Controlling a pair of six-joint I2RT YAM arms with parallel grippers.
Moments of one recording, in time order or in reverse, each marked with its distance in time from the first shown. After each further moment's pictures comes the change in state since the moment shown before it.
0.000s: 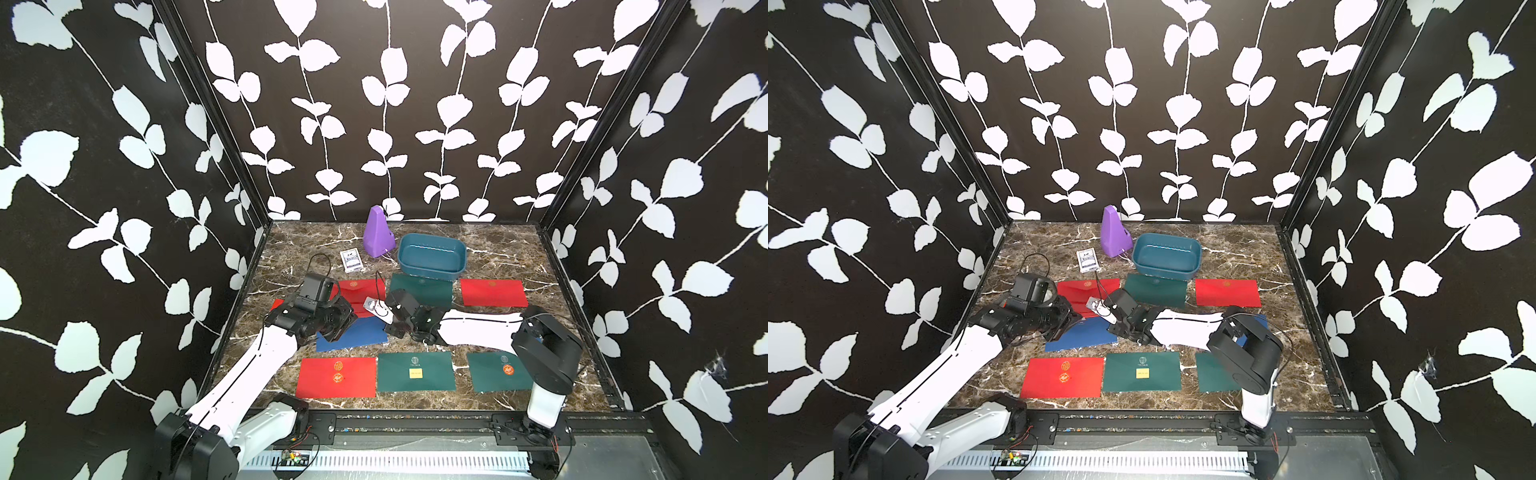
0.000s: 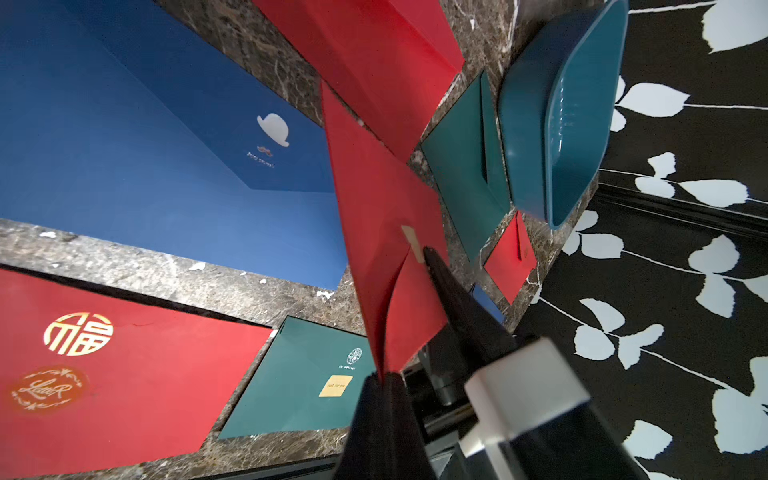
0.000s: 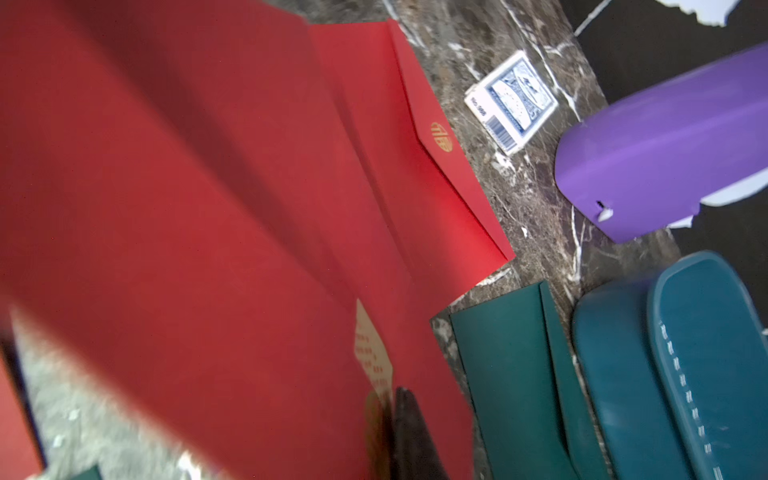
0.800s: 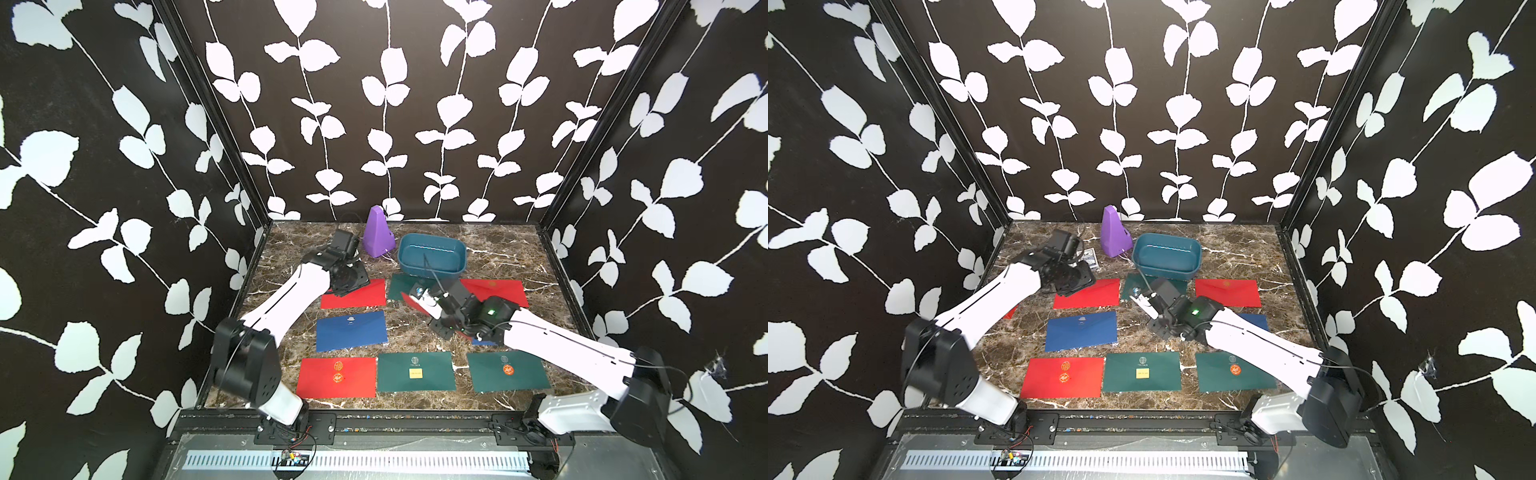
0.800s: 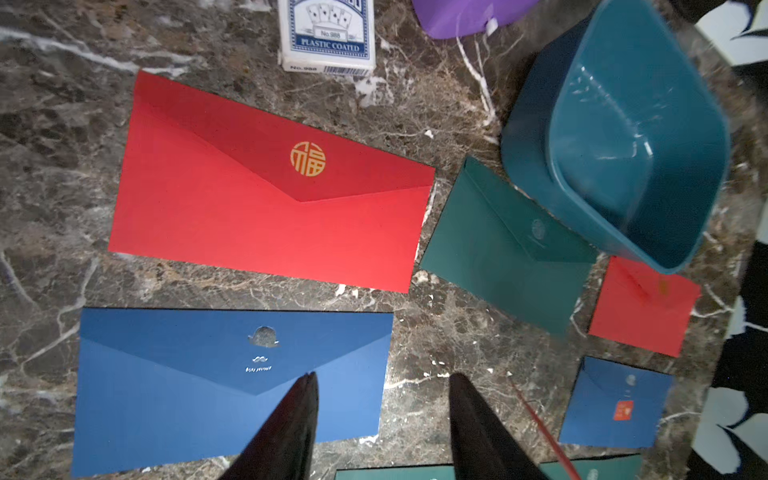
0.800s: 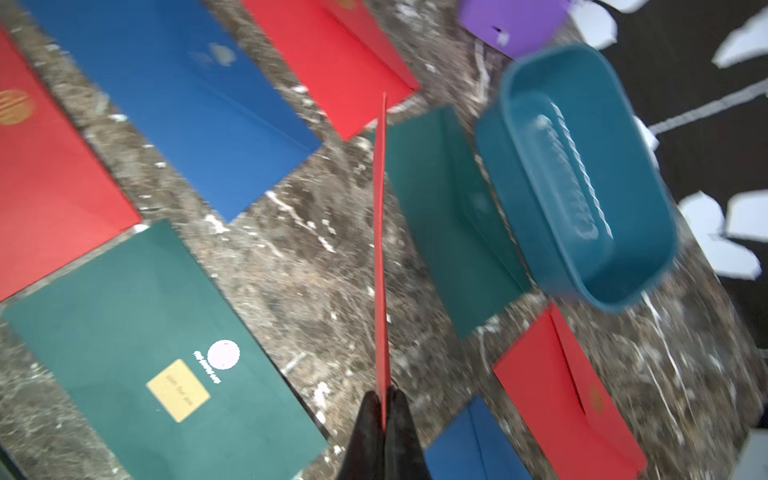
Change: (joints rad) left arm -0.045 0.580 0.539 -0.111 -0.260 0.487; right arm -0.124 -0.483 -0.021 -0.632 0.078 0.212
